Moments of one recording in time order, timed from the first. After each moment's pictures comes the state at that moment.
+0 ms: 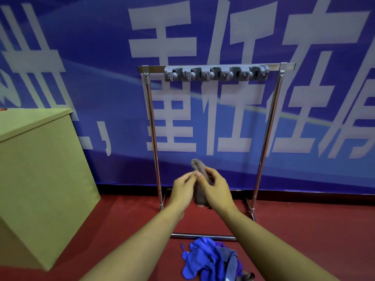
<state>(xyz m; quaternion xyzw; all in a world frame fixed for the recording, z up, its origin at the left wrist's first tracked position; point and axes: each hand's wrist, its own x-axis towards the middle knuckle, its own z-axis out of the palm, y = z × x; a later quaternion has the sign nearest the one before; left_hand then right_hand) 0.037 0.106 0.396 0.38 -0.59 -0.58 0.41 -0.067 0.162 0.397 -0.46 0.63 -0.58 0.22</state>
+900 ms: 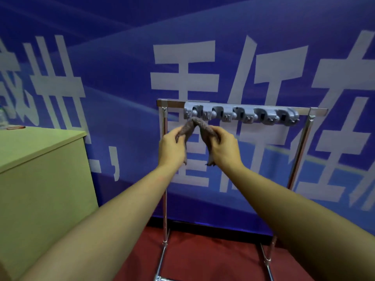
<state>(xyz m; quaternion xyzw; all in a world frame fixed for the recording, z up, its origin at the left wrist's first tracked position) 0.045 -0.057 0.606 0.41 -0.67 -0.28 0.56 -0.099 0.001 0.613 -0.56 0.62 -0.56 0.05</state>
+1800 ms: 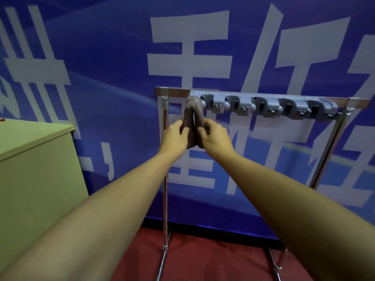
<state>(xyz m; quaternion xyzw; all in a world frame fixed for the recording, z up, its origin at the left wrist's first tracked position) 0.022 -0.178 0.582 0.42 -0.74 -0.25 0.47 -0.103 -0.120 0.595 -0.59 0.66 -0.46 0.04</state>
